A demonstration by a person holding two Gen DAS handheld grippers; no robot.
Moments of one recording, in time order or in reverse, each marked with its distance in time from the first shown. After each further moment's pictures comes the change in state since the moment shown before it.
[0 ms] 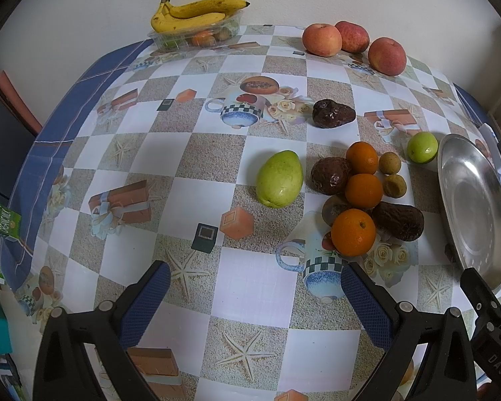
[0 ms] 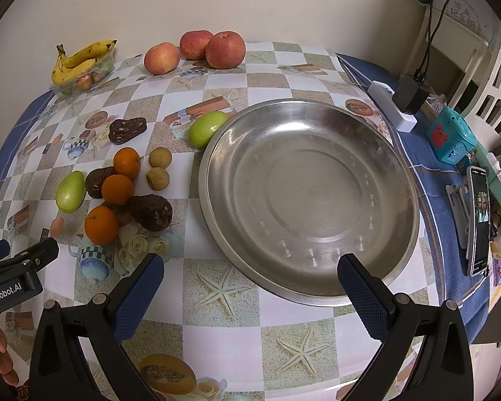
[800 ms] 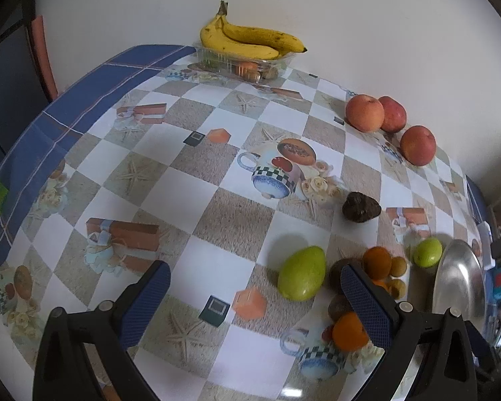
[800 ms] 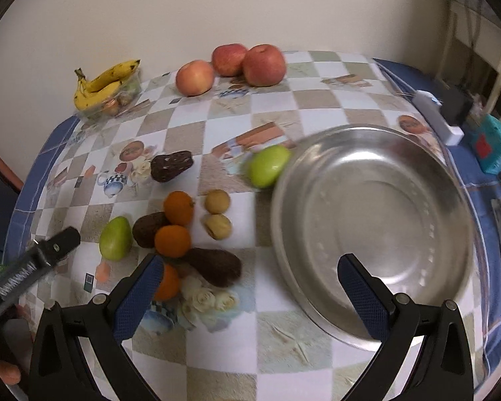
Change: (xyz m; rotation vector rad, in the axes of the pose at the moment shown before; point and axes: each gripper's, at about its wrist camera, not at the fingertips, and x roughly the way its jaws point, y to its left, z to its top) left arm 0.009 0.050 0.049 -0.276 -0.119 -0.103; right arm 0.016 0.041 0.051 0.030 -0.018 0.169
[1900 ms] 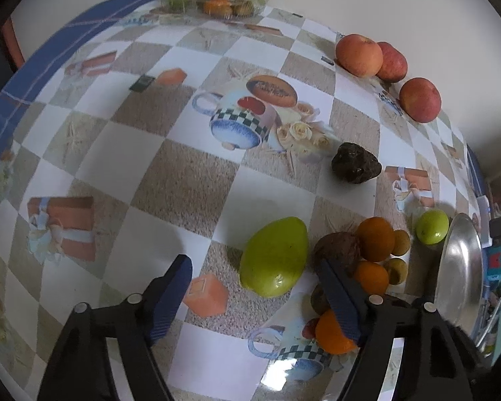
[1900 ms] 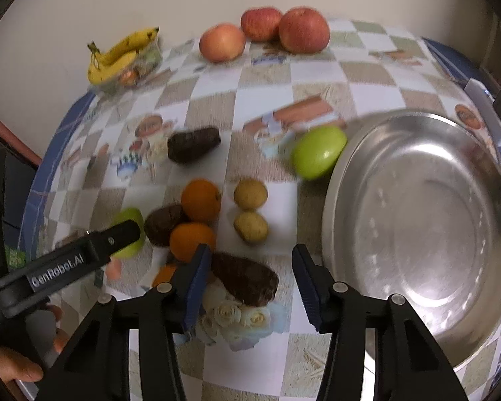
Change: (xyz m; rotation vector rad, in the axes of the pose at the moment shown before) left arm 0.057 -0.020 -0.002 0.016 0.233 -0.069; right arm 0.044 0.006 0.005 -0.030 0.162 0.135
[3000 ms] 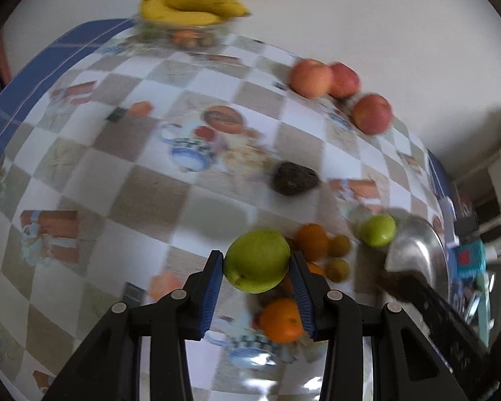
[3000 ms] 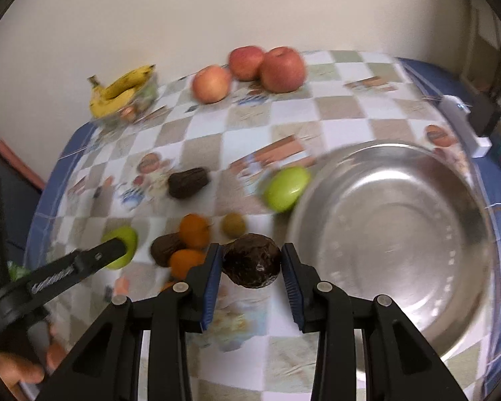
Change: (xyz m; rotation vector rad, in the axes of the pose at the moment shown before) left arm -0.038 -0.035 -0.008 0.067 -0.087 -0.117; right arm -0.047 -0.027 0.013 0.069 -0.145 -0.031
